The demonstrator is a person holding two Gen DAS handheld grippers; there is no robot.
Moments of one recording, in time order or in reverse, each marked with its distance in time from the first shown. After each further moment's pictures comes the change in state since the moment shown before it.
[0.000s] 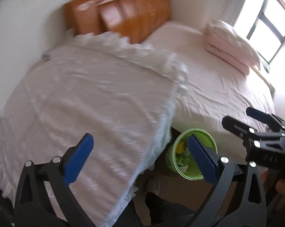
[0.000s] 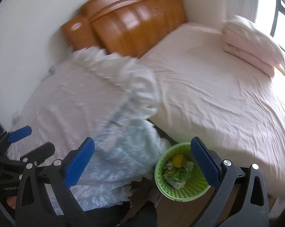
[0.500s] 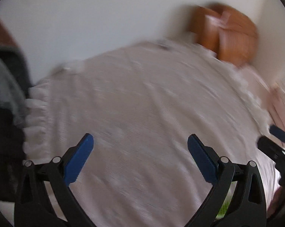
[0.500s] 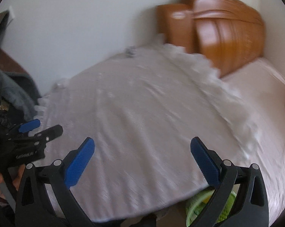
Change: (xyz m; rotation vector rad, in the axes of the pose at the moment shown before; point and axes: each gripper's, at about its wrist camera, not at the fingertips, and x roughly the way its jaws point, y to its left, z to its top) left arm -0.025 0.244 -0.034 -0.513 -0.058 0.348; right arm 0.076 0.217 0.069 -0.390 0.057 0.299
